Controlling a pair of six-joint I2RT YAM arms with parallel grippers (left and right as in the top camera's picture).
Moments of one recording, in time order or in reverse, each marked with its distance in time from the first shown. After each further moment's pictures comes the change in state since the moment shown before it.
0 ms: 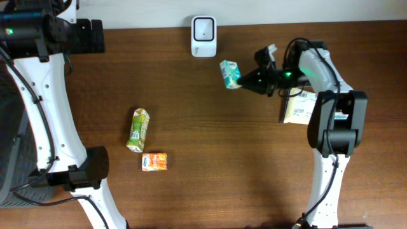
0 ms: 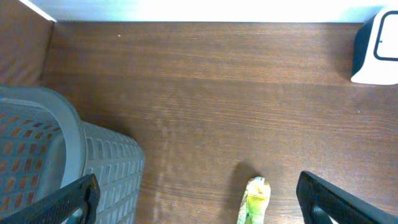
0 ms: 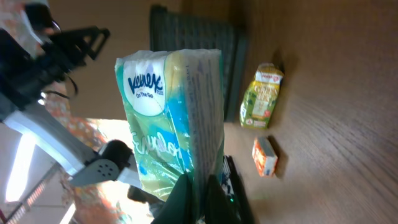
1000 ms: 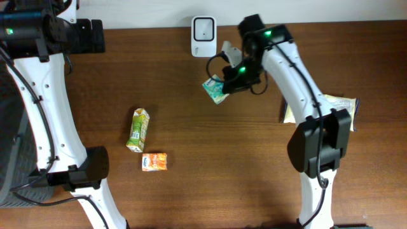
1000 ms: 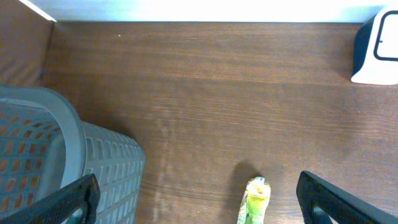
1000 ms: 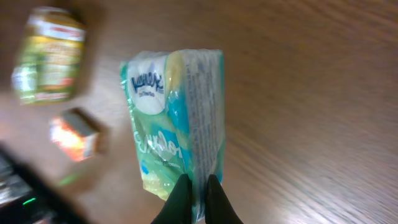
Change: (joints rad) left arm 0.000 0.000 0.000 0.000 0.000 0.000; right arm 0.331 -0.189 0.147 0.358 1.109 0.579
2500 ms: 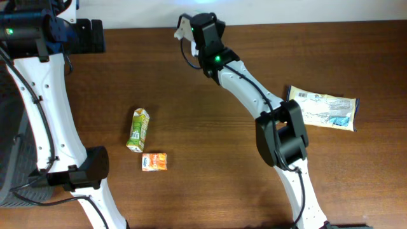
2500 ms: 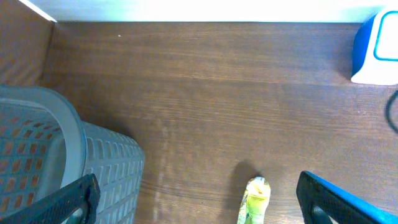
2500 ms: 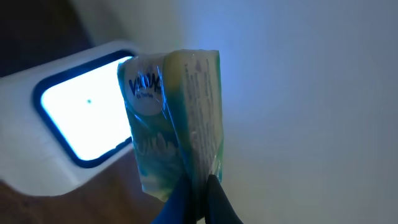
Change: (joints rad) left arm 0.000 0.000 0.000 0.000 0.000 0.000; right arm 0.177 0.246 0.004 1.226 0.913 -1.032
